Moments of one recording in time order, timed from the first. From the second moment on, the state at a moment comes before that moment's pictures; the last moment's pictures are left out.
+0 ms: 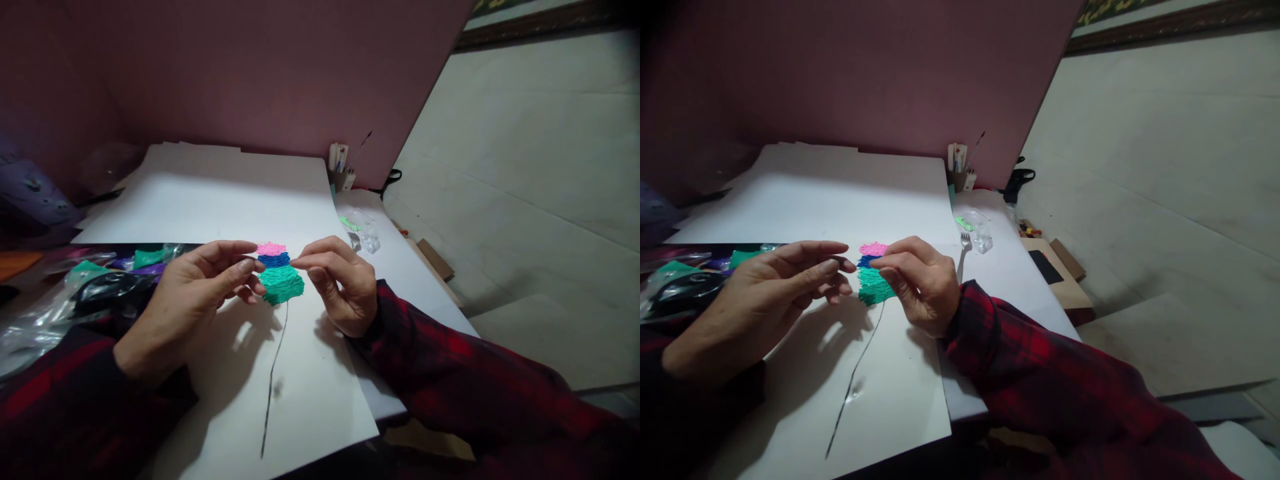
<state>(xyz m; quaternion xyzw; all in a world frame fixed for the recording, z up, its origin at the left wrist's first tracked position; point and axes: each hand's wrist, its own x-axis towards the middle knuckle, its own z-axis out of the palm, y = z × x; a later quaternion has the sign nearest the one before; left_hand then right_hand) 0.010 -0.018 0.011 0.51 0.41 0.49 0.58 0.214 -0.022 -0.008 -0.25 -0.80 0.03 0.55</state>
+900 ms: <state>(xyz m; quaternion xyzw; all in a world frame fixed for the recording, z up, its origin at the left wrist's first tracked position) 0.015 -0.024 0.021 0.49 0.42 0.52 0.56 0.214 -0.021 -0.008 -0.25 -0.80 0.03 0.54</state>
